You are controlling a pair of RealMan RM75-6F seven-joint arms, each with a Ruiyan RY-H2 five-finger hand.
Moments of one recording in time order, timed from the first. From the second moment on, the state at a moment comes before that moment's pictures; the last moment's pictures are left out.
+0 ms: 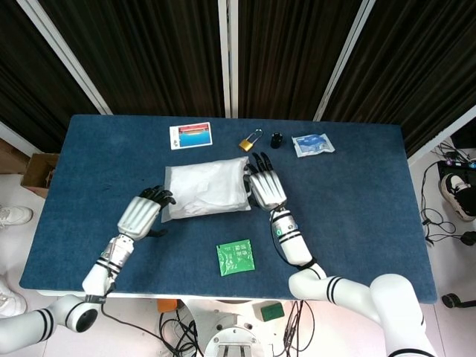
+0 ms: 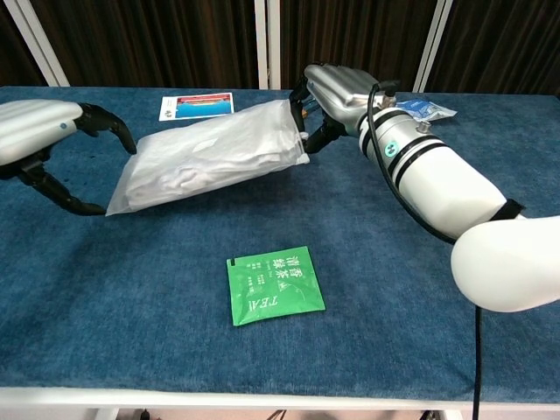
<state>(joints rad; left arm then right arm) -0.50 -1.56 -0.12 -1.38 1.43 1.10 0.19 0.91 -1.99 0.30 -1.00 -1.13 1.07 -0.28</state>
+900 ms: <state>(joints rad) -0.46 -1.86 -0.20 -1.10 1.25 1.20 0.20 0.93 -2.02 0.39 -1.00 -1.04 1.00 -0.32</state>
